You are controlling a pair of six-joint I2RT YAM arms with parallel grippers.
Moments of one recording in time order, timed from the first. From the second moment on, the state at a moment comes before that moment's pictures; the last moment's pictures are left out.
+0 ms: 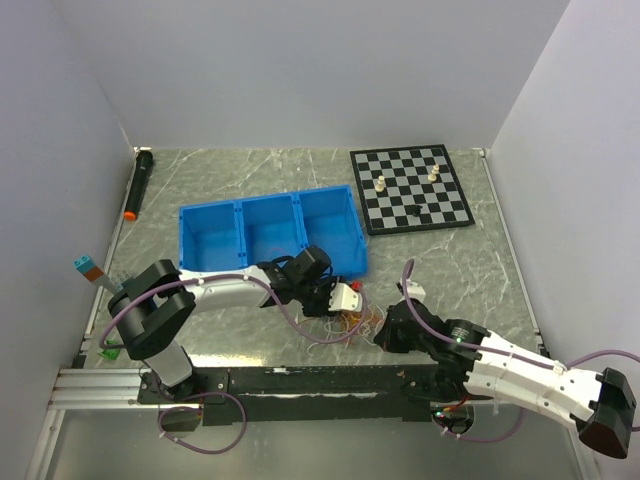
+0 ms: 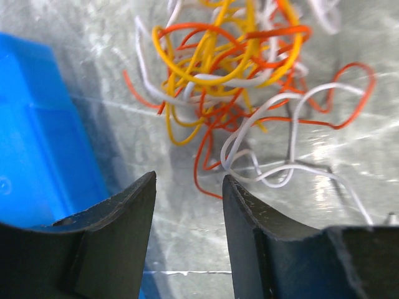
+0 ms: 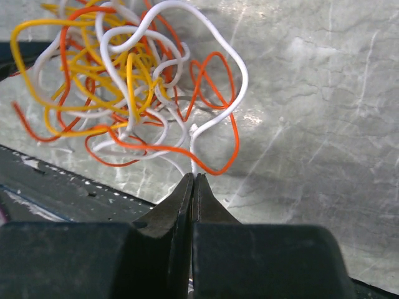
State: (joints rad) left arm -0.97 1.64 0.90 -0.13 0.32 0.72; right arm 1.00 0.60 0.30 -0.61 0.17 0.99
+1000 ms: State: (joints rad) left arm -0.98 1.60 0.78 -0.10 0.28 0.69; right arm 0.99 0.59 0.38 -0.58 0.24 0.90
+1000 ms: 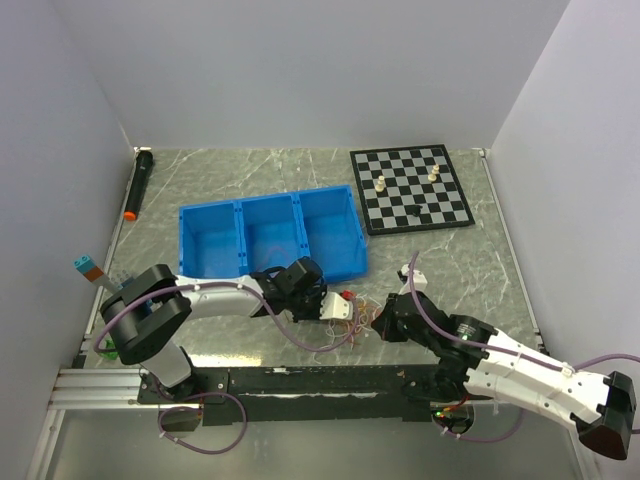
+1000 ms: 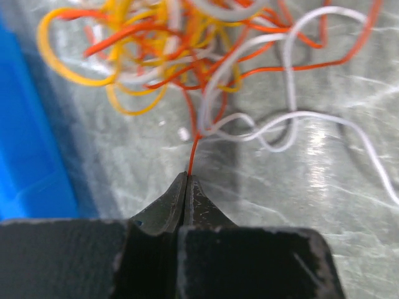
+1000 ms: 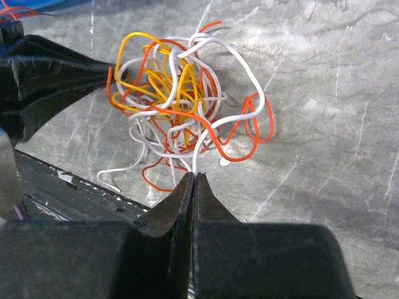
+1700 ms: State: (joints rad) left arm -0.90 1.35 1.17 -0.35 0.18 0.44; right arm 0.99 0.65 0.38 -0.51 0.23 0.87
